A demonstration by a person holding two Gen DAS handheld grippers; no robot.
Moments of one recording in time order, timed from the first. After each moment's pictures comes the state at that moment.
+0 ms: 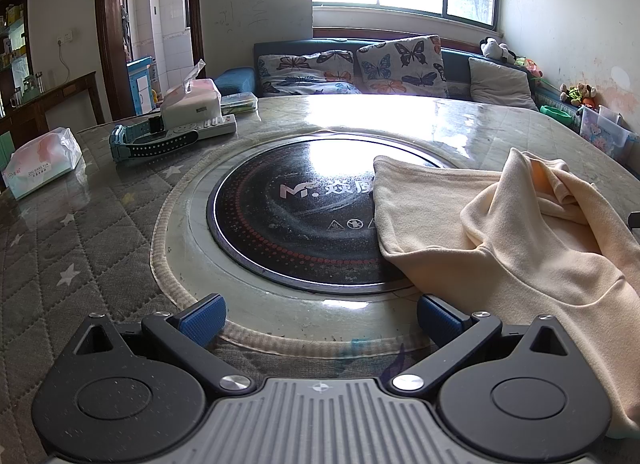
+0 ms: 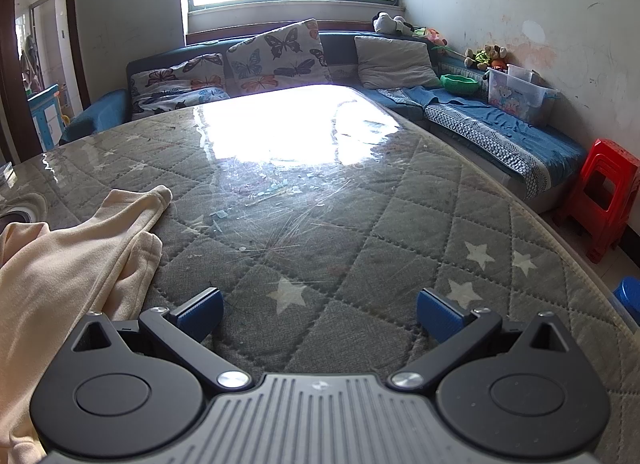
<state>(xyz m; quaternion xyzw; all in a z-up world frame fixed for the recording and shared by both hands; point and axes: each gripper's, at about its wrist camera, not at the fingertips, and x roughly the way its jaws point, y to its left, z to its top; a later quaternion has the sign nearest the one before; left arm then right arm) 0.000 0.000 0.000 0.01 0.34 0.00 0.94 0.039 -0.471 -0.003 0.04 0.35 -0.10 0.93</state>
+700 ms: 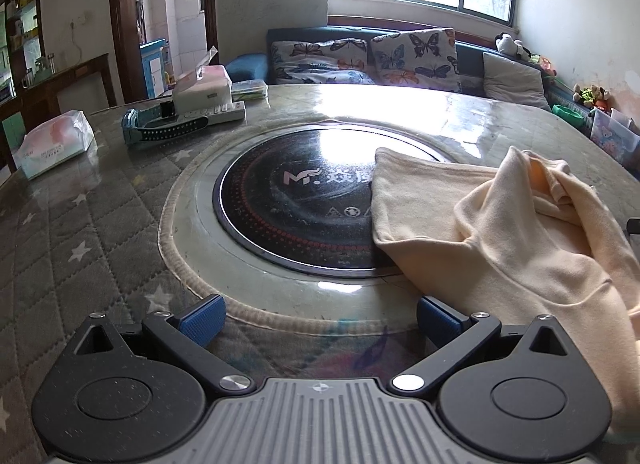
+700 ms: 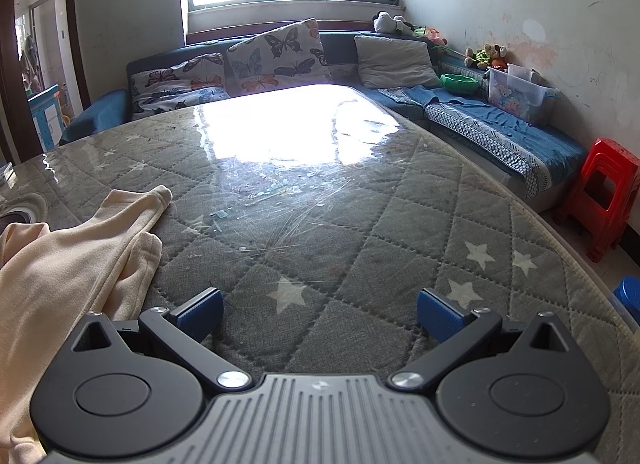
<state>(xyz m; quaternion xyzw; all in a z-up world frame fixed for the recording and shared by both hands) -0.011 -0.009 0.011 -0.01 0.36 0.02 0.93 0.038 -0.475 -0.005 0.05 0.35 -0.09 0.93</state>
